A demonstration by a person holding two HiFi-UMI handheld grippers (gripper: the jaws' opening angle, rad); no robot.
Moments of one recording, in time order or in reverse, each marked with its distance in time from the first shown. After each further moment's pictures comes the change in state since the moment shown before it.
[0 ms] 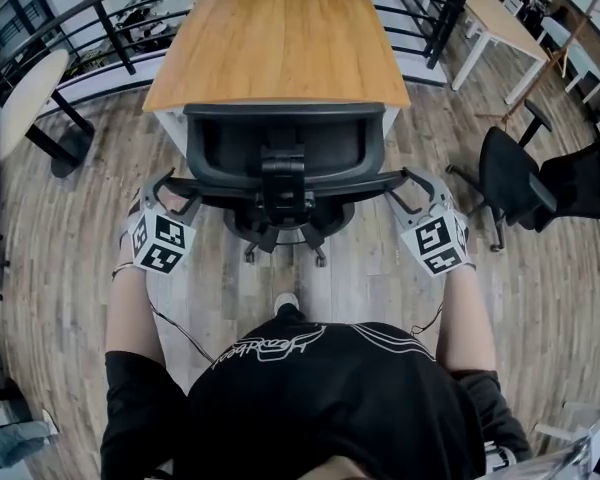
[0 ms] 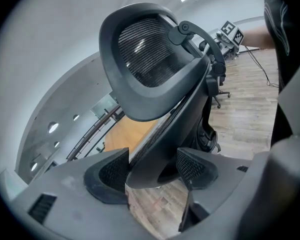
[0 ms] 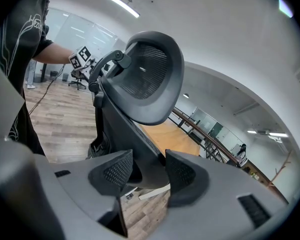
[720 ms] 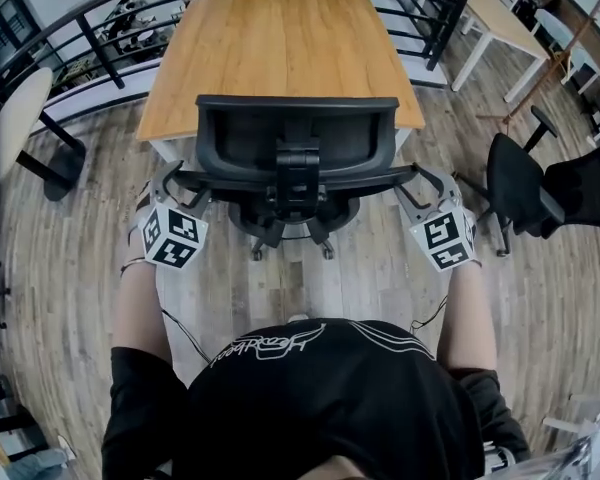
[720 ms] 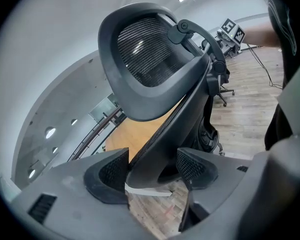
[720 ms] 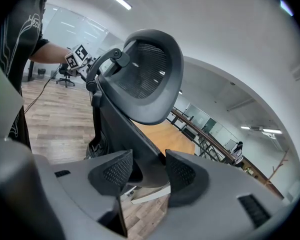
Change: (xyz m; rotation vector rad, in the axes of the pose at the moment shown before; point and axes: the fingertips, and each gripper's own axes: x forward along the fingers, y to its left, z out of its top) left arm 0.110 0.091 0.012 0.040 -0.039 -0.003; right arm 0.105 -0.053 0.024 0.039 0.042 -0.075
